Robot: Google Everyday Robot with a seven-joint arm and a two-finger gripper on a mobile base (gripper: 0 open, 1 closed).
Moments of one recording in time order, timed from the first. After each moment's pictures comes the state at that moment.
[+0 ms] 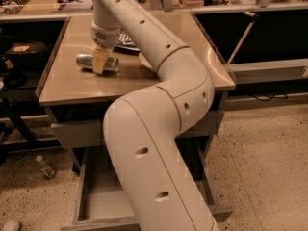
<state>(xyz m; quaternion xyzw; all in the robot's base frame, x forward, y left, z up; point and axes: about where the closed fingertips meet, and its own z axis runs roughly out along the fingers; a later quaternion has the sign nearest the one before) 0.758 0.157 0.819 -0.62 0.77 0.08 0.12</state>
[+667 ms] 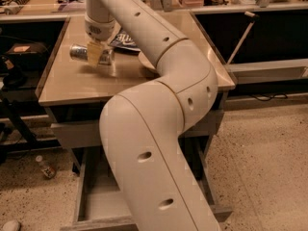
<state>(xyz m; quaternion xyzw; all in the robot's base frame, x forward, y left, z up) 0.762 0.168 0.848 -0.63 0.76 0.05 0.16</state>
